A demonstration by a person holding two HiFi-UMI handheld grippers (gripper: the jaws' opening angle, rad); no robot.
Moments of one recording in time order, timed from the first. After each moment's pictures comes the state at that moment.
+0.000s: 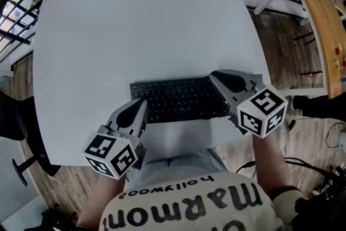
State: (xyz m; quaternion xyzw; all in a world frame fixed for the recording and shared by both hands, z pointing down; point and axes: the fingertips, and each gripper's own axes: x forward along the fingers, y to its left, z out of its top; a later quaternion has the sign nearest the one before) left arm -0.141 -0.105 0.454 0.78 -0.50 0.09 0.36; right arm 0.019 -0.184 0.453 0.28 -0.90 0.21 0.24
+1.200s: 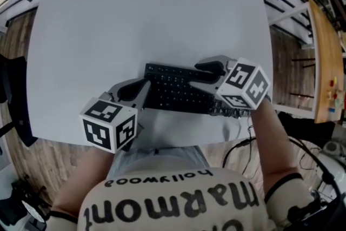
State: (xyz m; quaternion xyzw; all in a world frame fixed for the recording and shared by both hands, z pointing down) left arm -0.192 -0.098 0.501 0.75 -0.50 0.14 0.41; right arm -0.091 -0.147 0.521 -0.01 -0.88 0.14 0.45
